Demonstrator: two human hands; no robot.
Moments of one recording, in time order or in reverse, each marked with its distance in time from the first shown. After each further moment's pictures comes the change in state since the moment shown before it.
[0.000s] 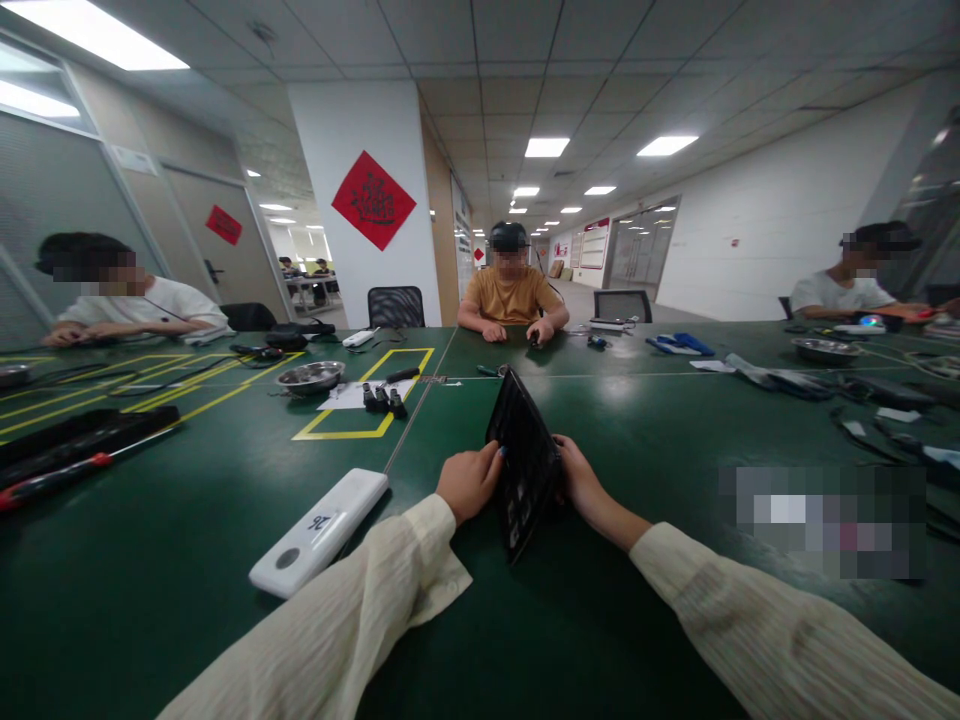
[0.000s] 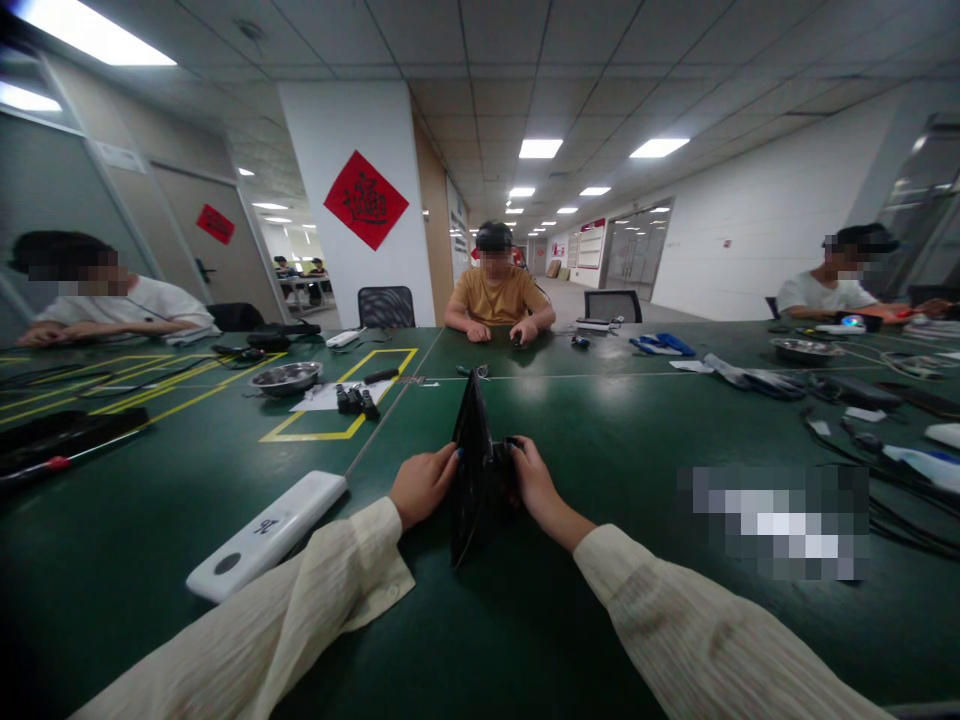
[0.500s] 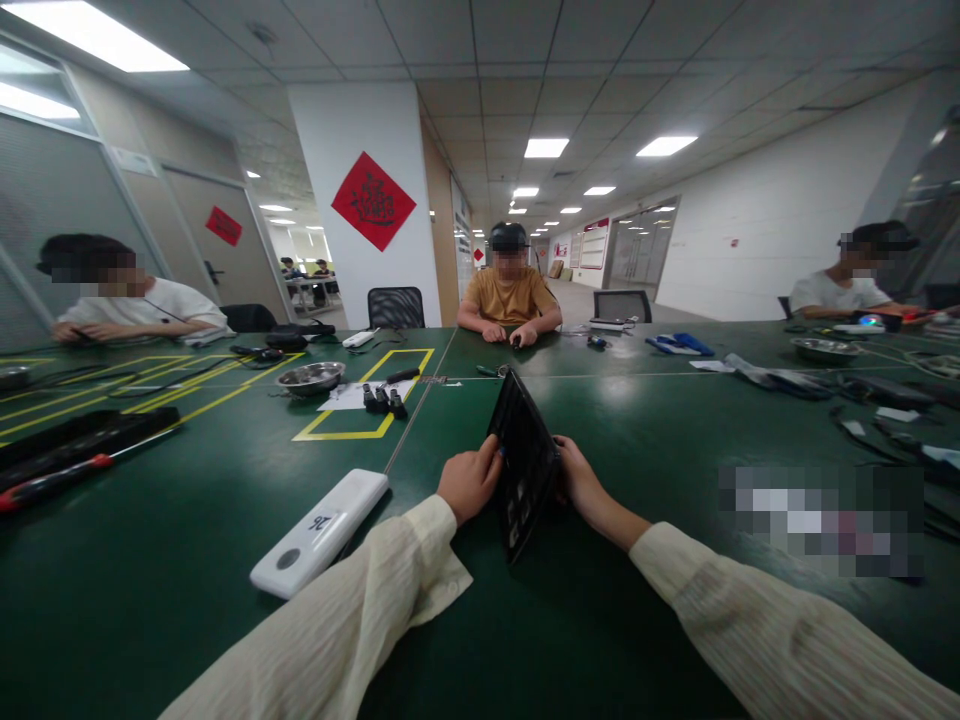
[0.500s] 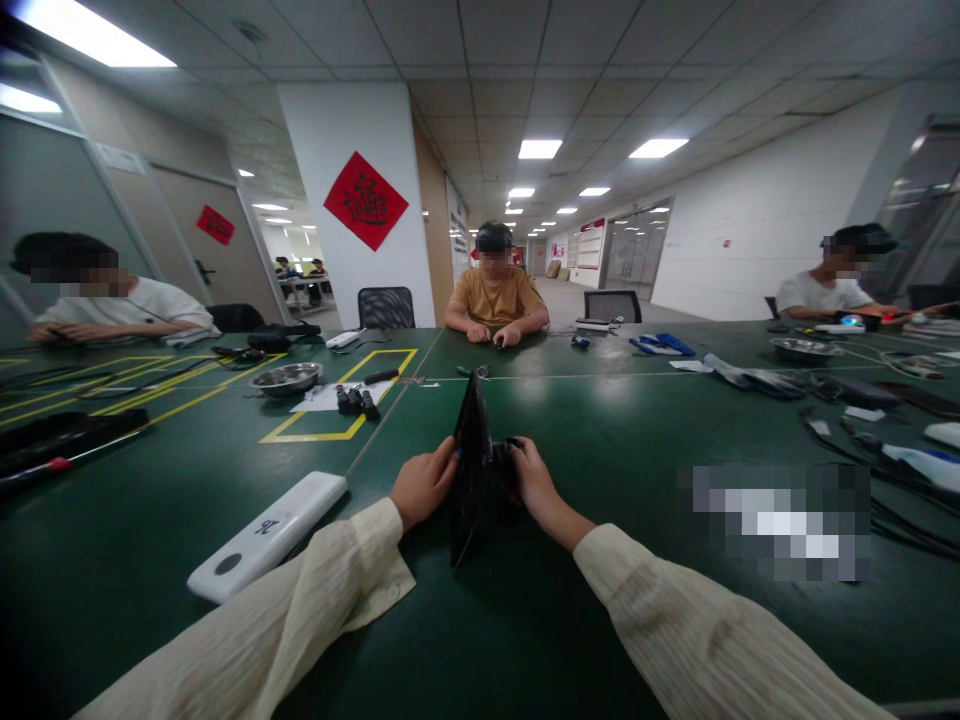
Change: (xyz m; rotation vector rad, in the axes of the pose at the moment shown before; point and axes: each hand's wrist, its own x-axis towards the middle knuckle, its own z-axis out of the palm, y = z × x) left_hand 0.000 0.000 0.003 -0.014 0.016 -0.052; right_hand -0.003 -0.004 0.000 -0.010 0.004 0.016
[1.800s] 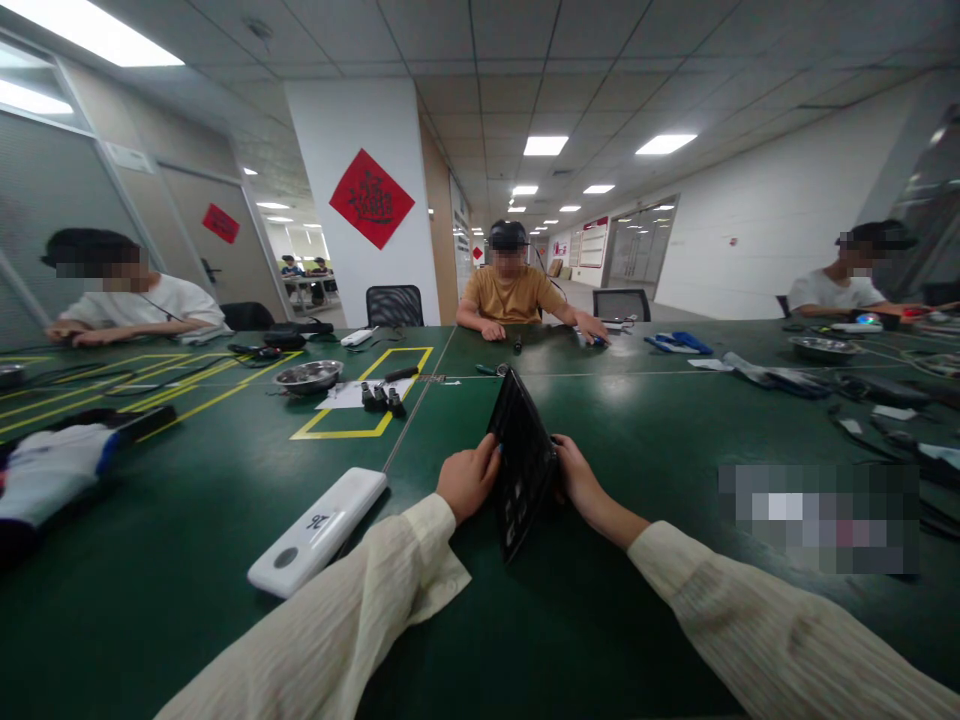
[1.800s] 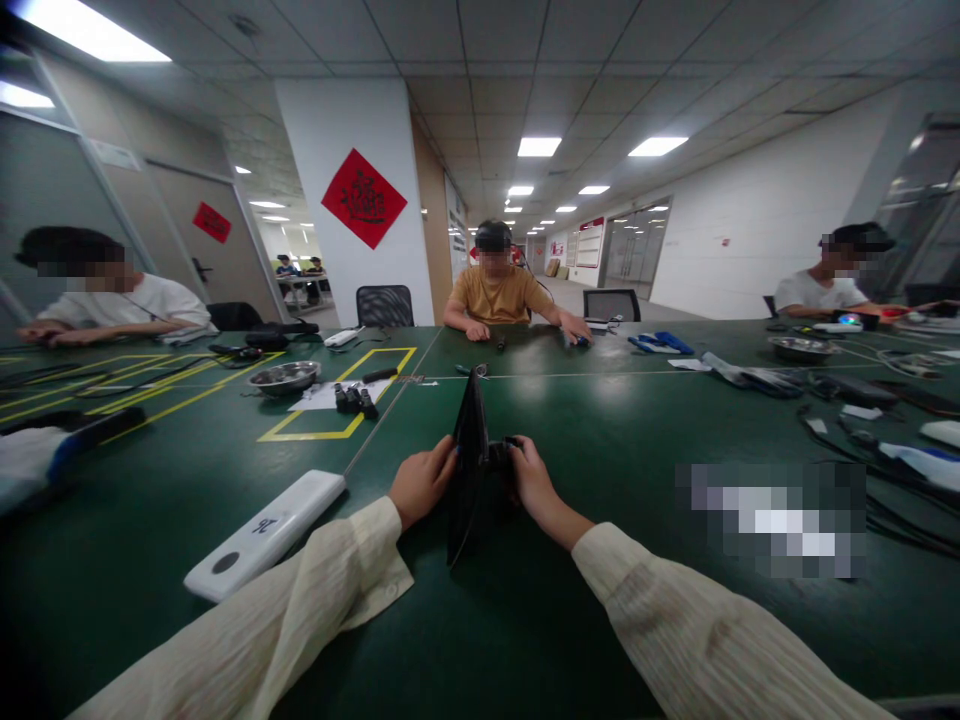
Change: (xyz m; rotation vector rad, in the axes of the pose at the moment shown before) left_hand 0.001 0.001 0.000 -0.039 0.006 -0.019; right_hand 0.002 0.002 0.001 -0.017 0.010 -0.033
